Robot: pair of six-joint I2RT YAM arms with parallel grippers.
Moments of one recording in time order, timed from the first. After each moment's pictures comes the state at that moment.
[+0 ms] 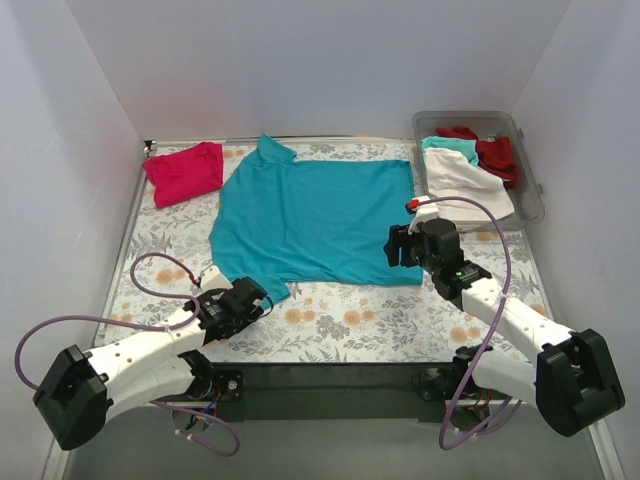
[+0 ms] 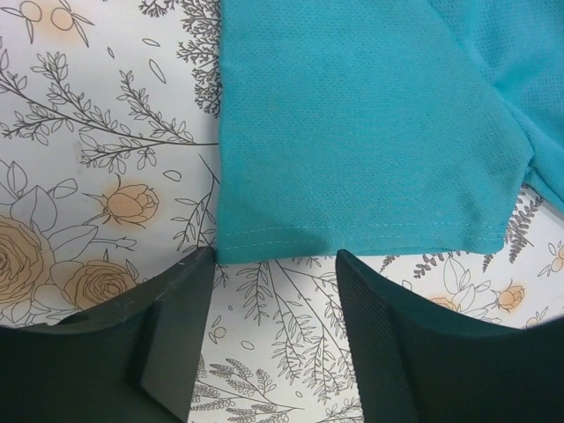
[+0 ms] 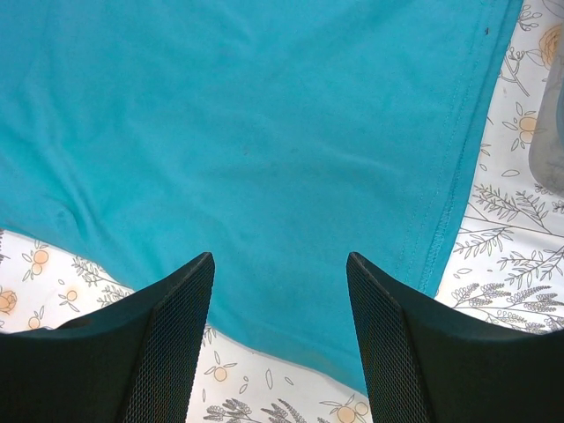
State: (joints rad) left arm -0.79 0.95 0.42 -0.68 -0.51 -1.35; right arm 0.46 1.09 0.56 0.04 0.01 0.17
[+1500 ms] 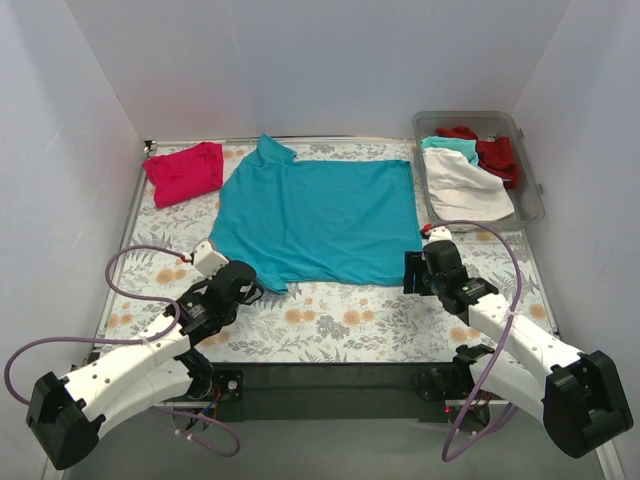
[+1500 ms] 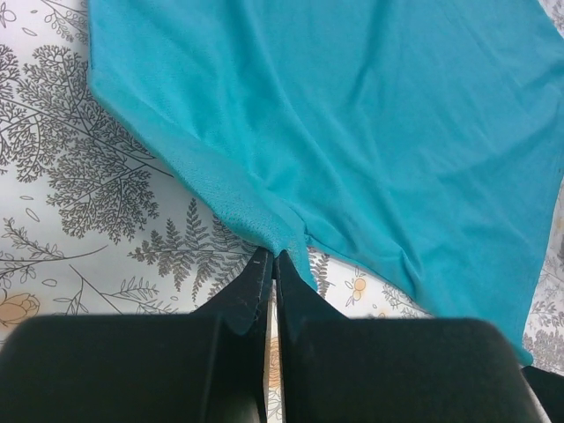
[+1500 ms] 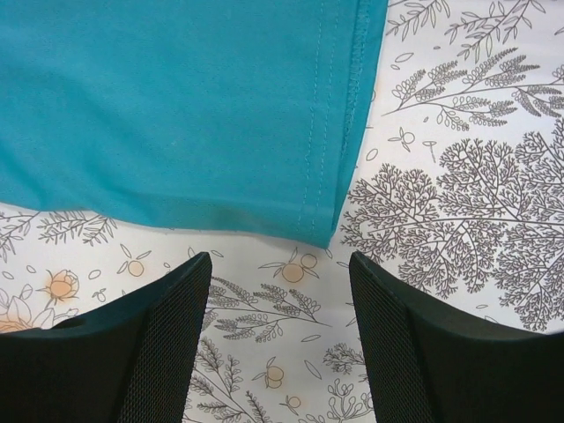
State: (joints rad) left arm -0.76 0.80 0.51 -0.48 -0.65 -1.17; right arm 0.46 0.97 0.45 -0.27 0.17 0.31
